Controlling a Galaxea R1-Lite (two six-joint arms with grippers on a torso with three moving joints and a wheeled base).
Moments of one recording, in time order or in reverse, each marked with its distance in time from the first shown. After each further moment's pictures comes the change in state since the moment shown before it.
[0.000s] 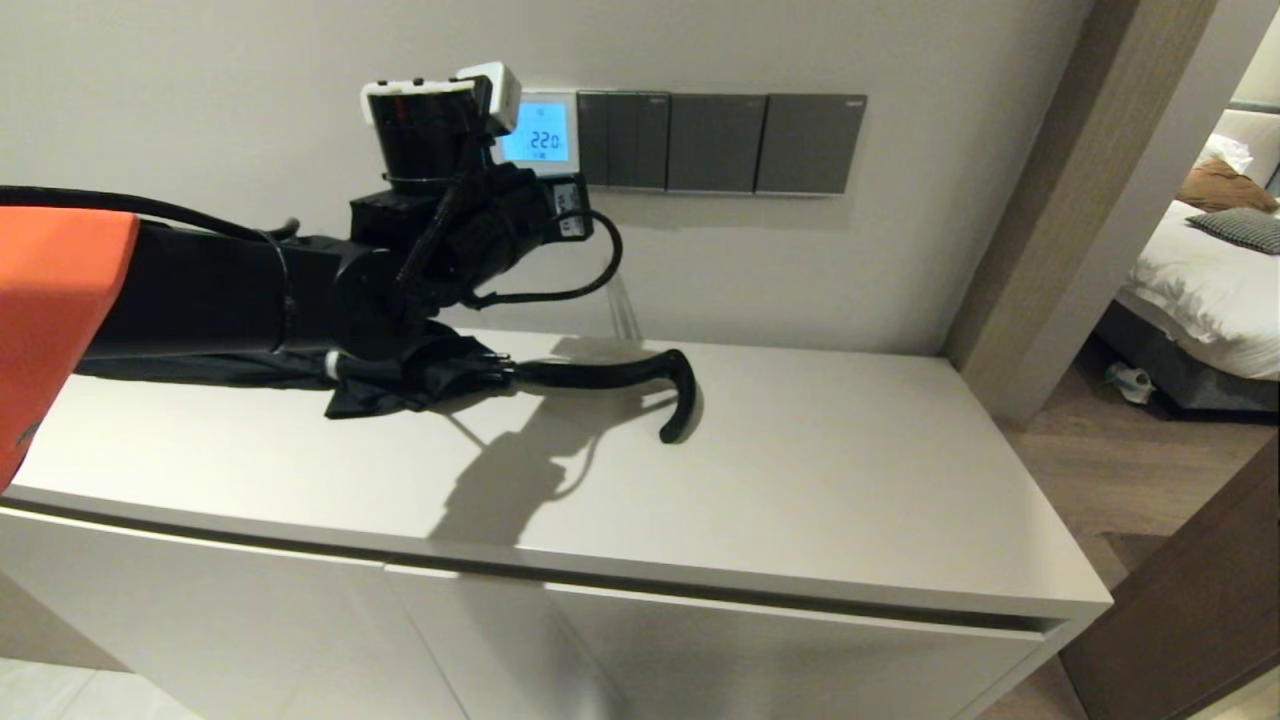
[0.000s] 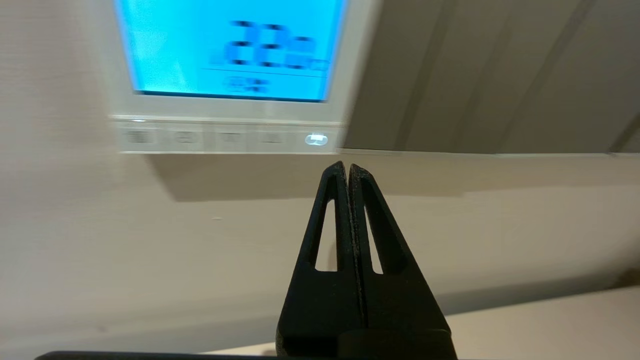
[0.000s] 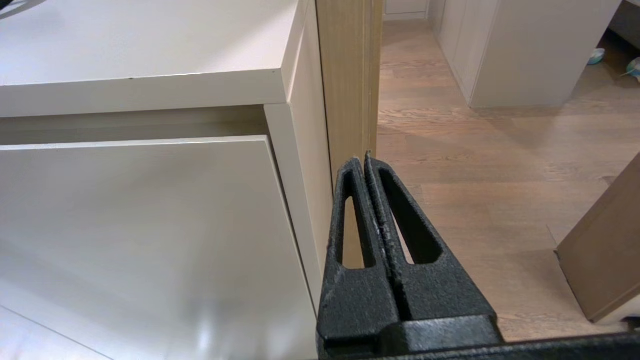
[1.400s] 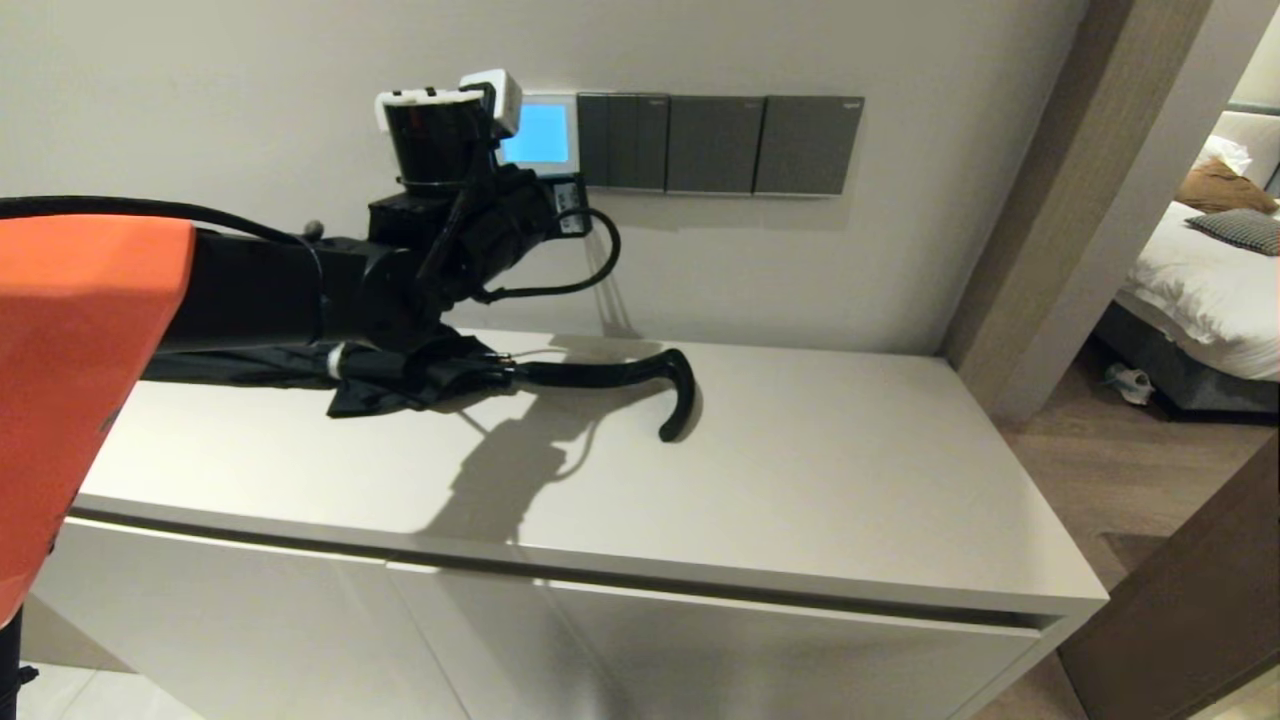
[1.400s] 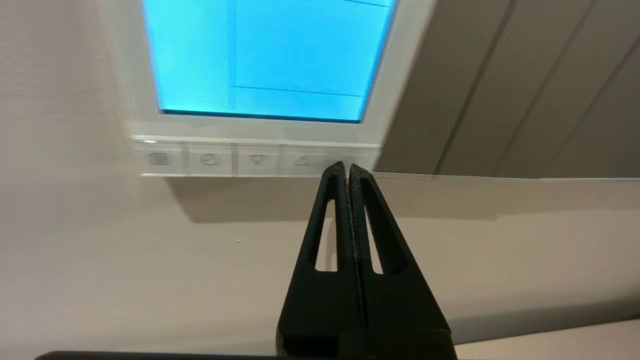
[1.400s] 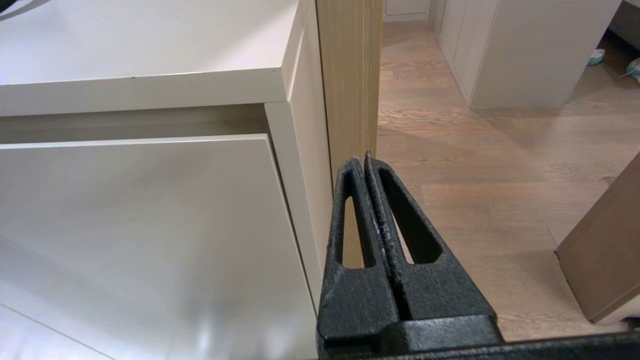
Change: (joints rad) left arm 0.038 0.071 -0.089 0.002 0.010 -0.003; right arm 0.000 0.000 0.000 0.000 0.000 0.000
